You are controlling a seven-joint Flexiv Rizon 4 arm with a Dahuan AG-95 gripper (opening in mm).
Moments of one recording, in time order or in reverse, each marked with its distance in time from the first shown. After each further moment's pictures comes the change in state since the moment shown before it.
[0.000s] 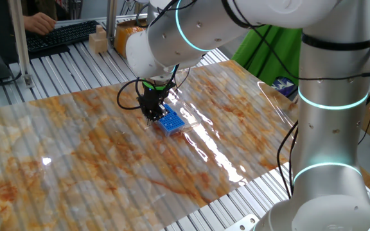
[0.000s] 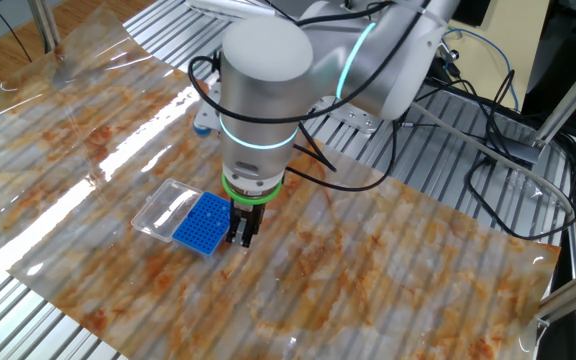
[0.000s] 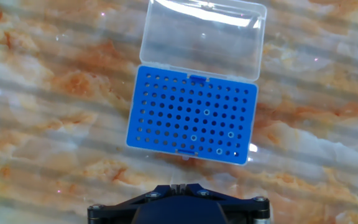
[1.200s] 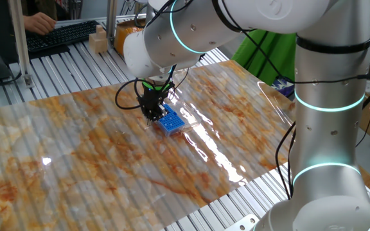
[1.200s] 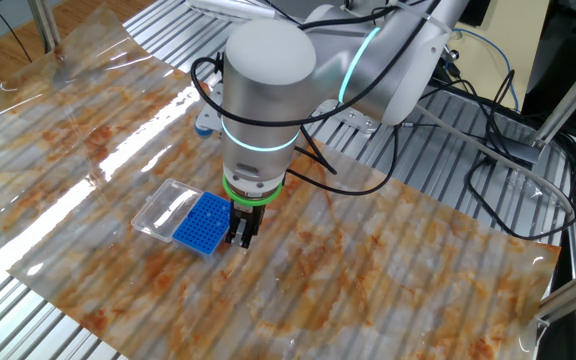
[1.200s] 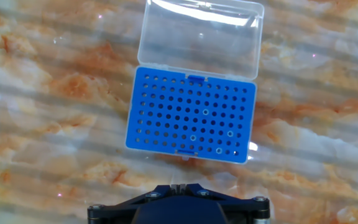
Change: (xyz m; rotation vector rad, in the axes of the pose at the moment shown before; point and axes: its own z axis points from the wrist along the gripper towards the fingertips) arm 0.000 0.000 0.000 0.005 0.005 0.033
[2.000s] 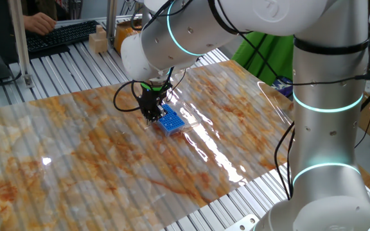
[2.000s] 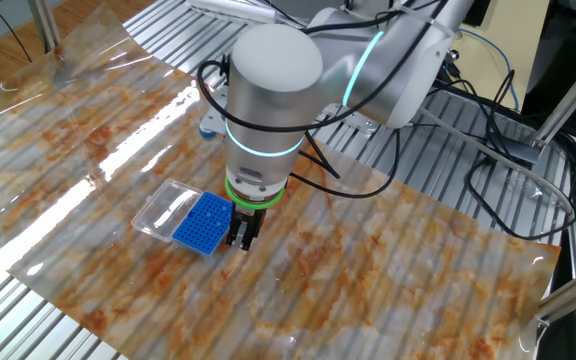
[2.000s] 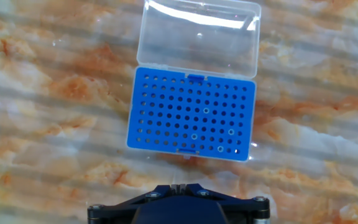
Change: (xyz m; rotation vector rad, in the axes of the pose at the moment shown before) arm 0.000 0.002 0.001 0.006 -0.029 0.023
